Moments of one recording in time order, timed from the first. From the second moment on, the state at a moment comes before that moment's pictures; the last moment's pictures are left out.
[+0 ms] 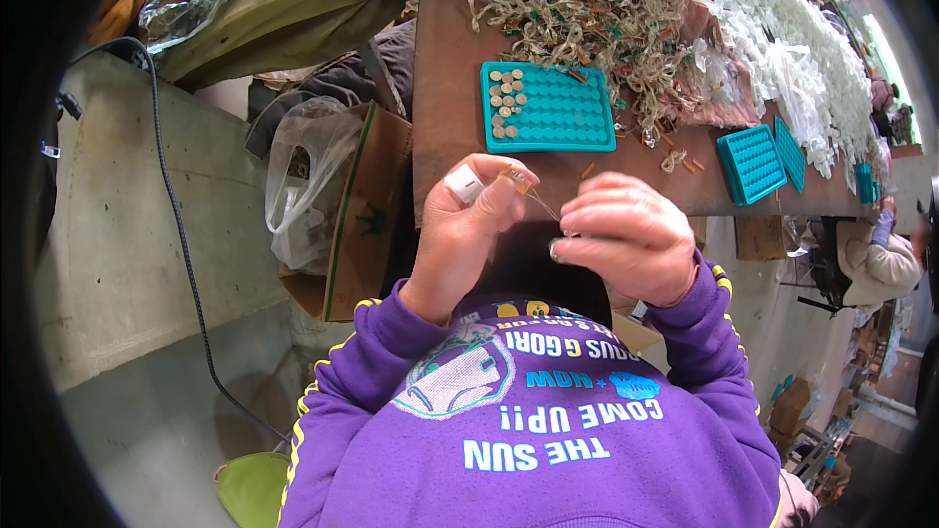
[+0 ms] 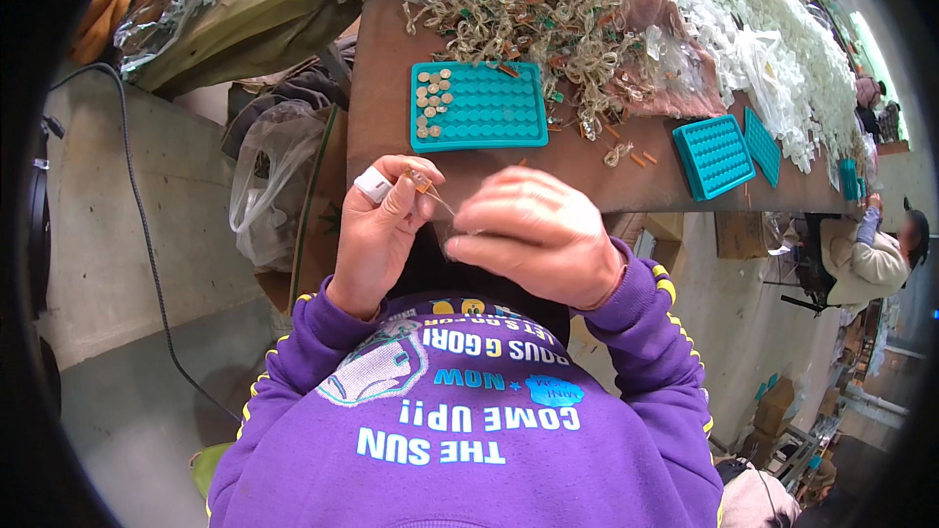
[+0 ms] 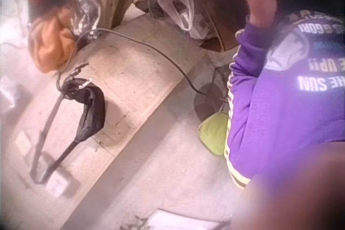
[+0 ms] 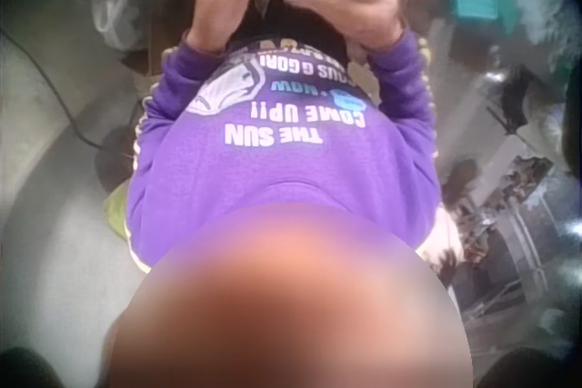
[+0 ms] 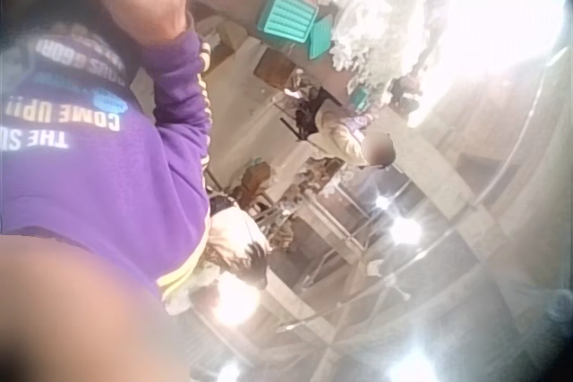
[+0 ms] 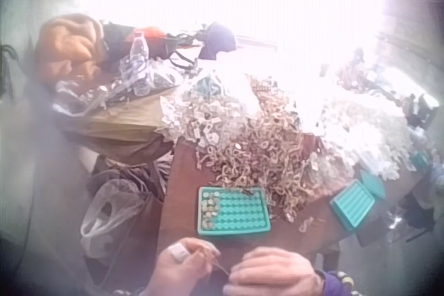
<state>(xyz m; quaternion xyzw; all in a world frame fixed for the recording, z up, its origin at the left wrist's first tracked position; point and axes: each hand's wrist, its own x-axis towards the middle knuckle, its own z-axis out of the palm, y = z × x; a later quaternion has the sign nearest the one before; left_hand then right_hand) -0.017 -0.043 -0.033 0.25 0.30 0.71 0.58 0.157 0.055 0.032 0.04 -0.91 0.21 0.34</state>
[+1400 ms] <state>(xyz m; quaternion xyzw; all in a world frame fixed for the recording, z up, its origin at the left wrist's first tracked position) -0.020 -0.038 -0.031 0.33 0.40 0.68 0.52 0.158 0.046 0.030 -0.24 -0.85 0.31 0.36</state>
